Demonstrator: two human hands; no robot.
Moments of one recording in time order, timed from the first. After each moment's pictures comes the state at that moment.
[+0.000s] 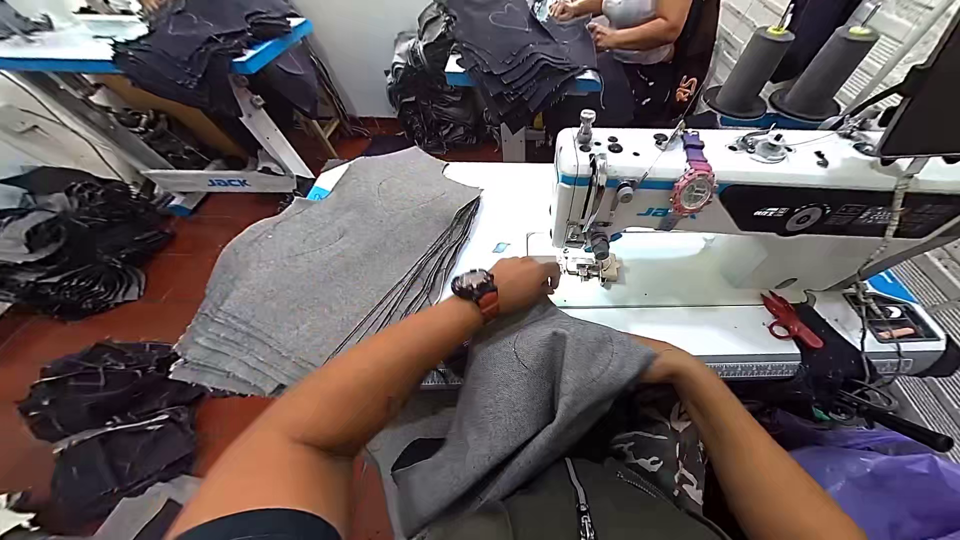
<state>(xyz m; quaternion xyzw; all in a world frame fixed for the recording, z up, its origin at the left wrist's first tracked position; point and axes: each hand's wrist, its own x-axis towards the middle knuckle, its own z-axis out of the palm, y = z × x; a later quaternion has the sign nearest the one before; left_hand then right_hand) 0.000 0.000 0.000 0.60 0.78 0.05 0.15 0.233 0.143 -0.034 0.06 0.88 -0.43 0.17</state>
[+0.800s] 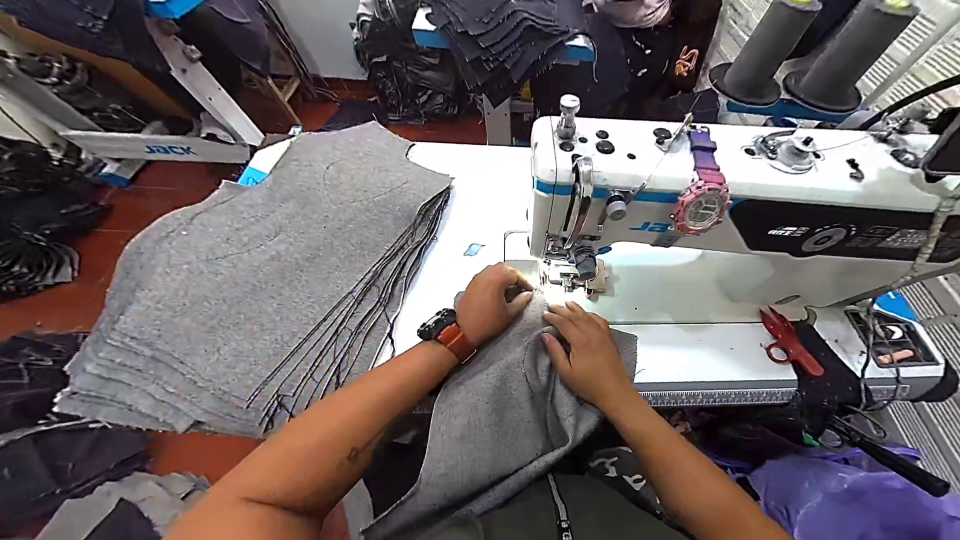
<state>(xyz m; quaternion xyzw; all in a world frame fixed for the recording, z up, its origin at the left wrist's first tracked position) -0.018 0.012 -0.085 0.52 0.79 0.34 0.03 0.171 0.127 -0.110 0.10 0.95 -0.21 -0.21</state>
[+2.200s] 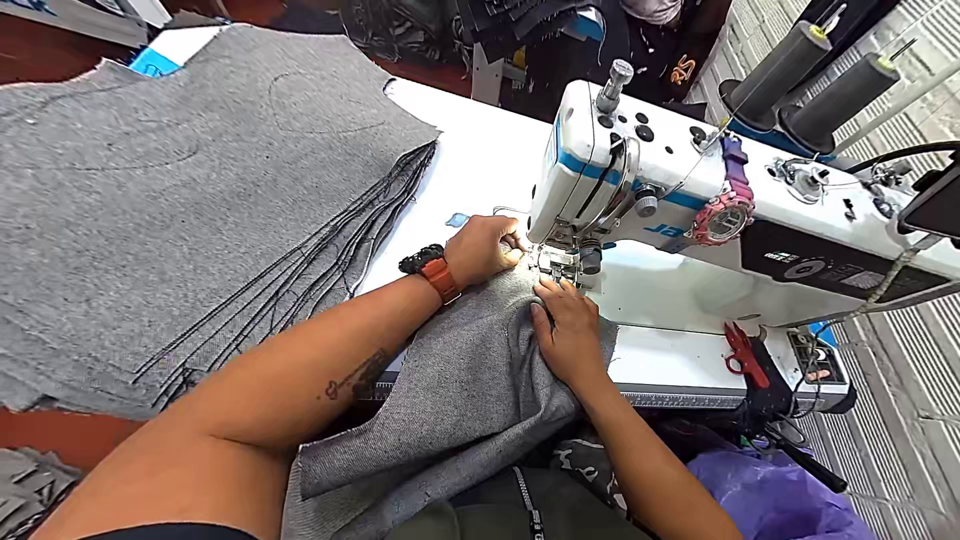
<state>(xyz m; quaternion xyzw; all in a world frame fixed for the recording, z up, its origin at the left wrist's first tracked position) -0.062 0.042 -0.084 0.54 0.75 0.37 0.07 0.151 0.129 -0.107 0.14 0.95 -0.16 -0.22</state>
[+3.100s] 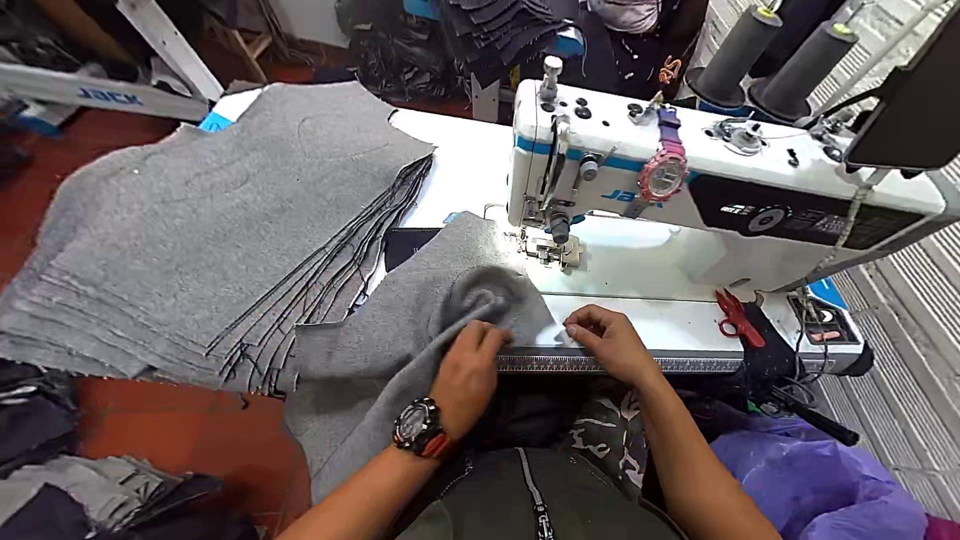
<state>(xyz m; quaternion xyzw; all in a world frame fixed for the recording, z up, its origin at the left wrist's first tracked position) 0.130 -0.067 -0.101 0.47 0.82 0.33 -0.06 0.242 0.163 -0.075 0.17 0.84 -0.51 -0.09</state>
